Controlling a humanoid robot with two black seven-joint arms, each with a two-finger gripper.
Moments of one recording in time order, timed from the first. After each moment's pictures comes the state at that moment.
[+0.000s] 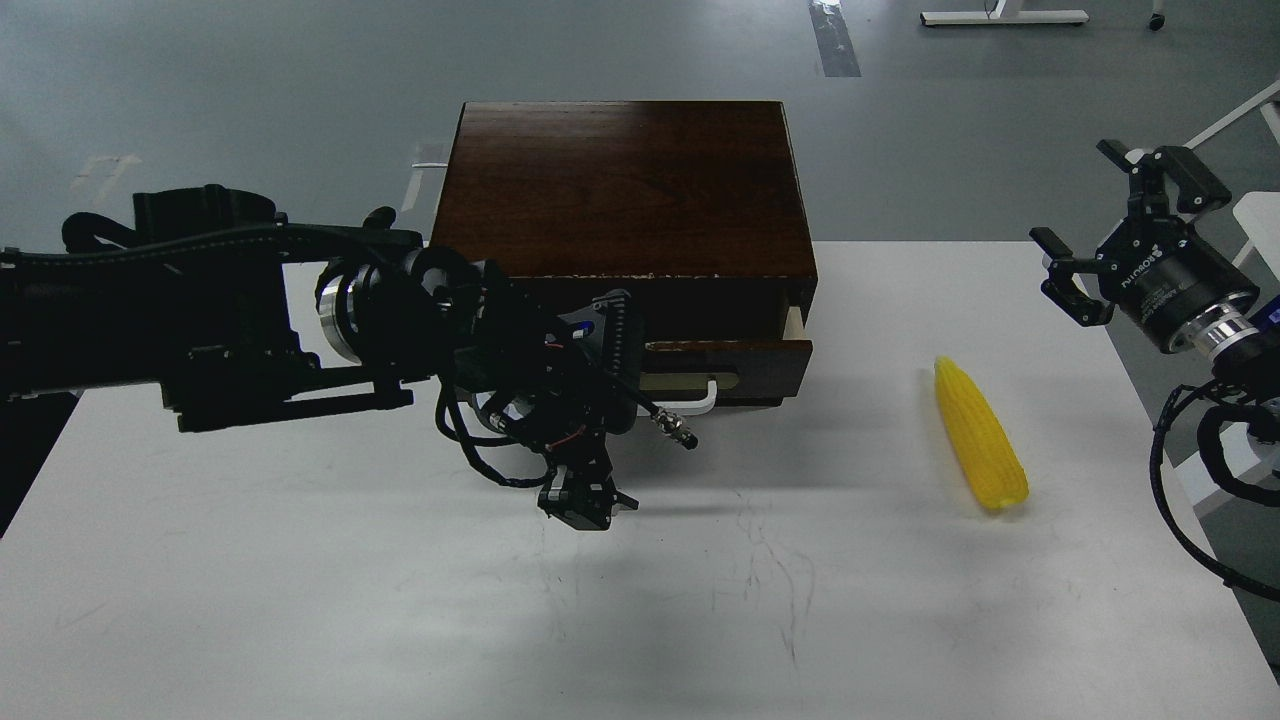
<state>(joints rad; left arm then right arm) -1.46 0.39 0.15 -1.51 2.16 -0.49 -0.49 0.77 -0.78 0.29 0.92 0.08 0.40 0.49</state>
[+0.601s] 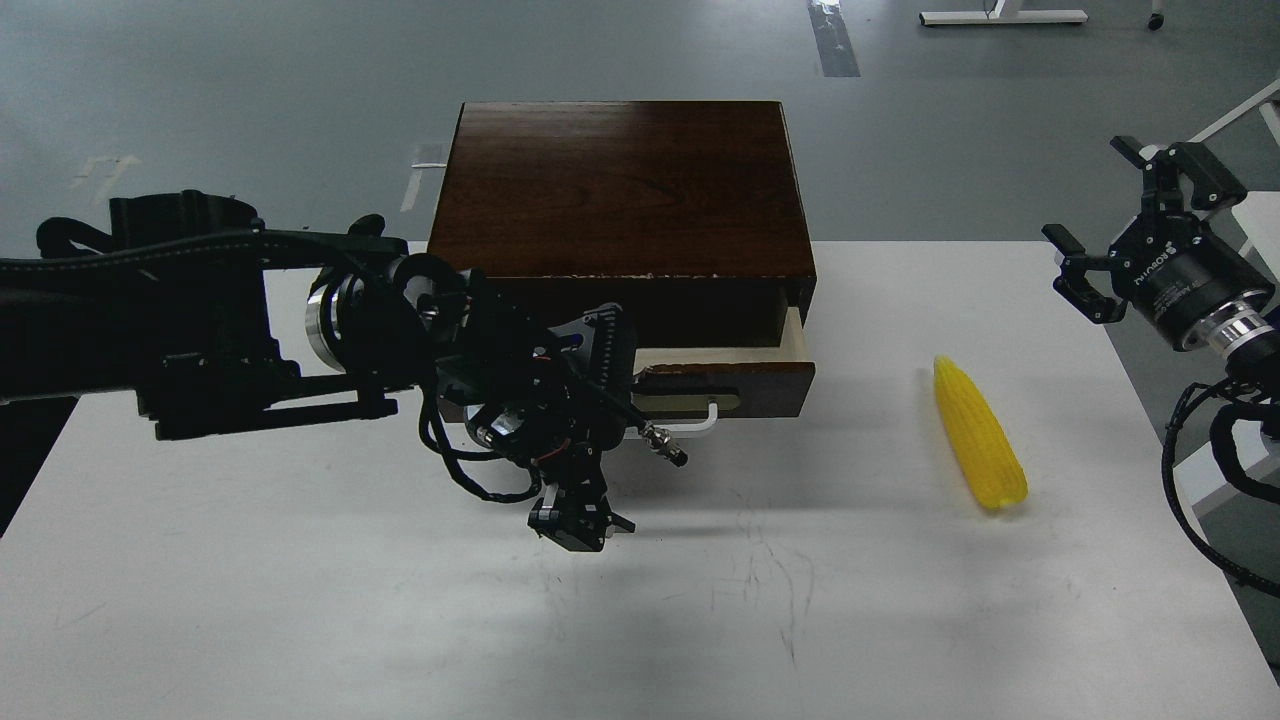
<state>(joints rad) -1.46 0.42 0.15 -1.53 2.18 -0.49 -0.49 0.77 -0.79 0.29 0.92 0.08 0.40 0.49</state>
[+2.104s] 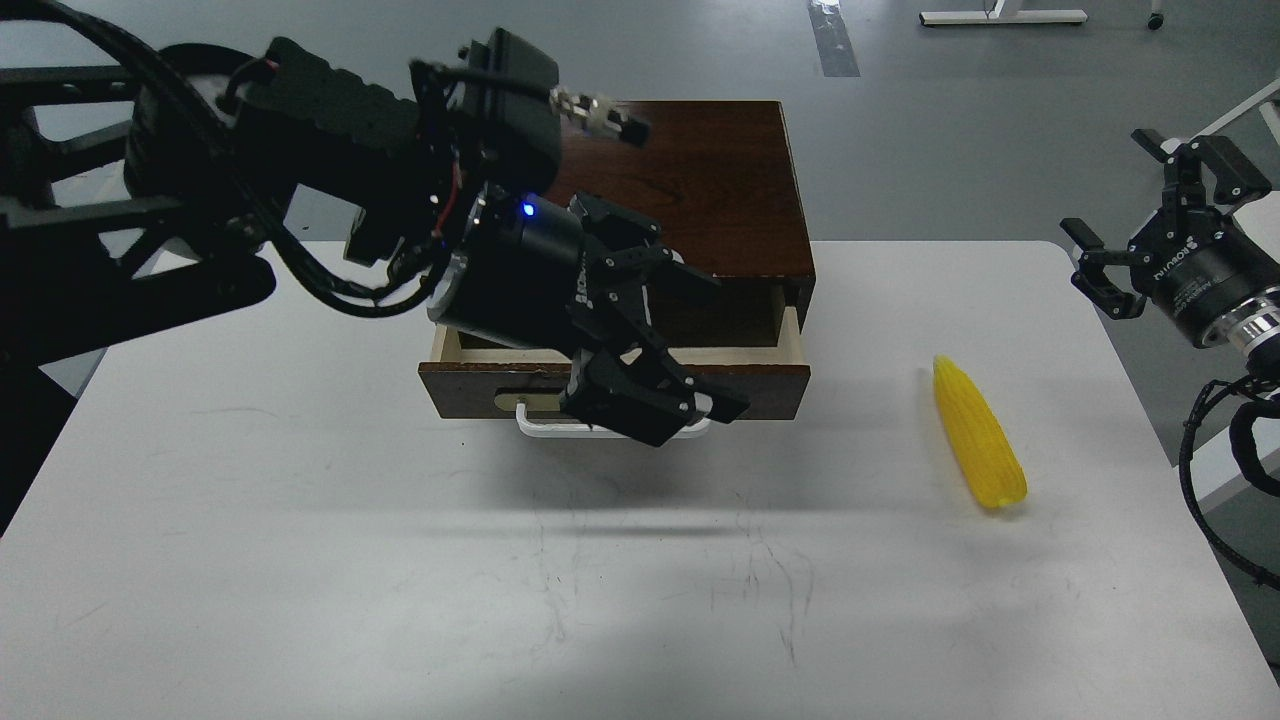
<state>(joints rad) -1.55 0.68 -0.16 -1.65 1.43 -0.49 -0.49 0.77 -0.82 0.30 0.93 0.08 0.40 0.49</state>
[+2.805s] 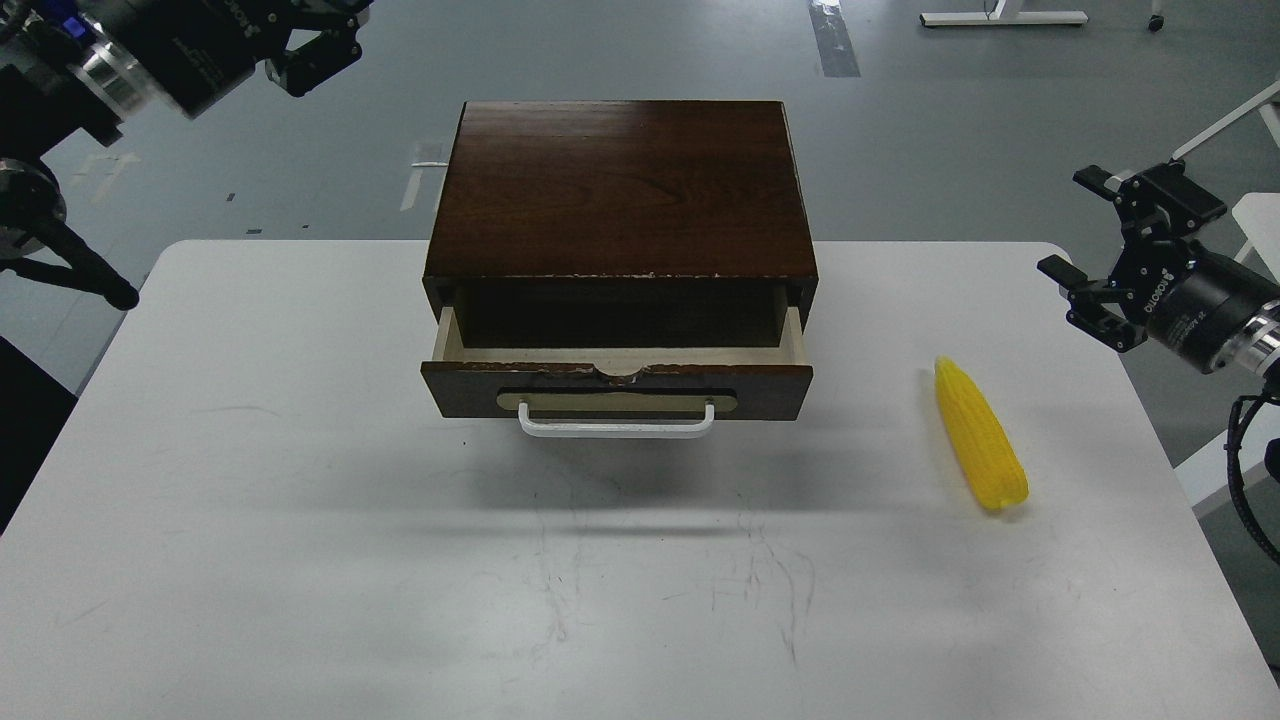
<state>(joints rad) -1.19 0.86 -0.21 -1.16 0.02 -0.40 -0.49 0.77 -0.93 0.28 1.05 -0.31 0.40 0.49</state>
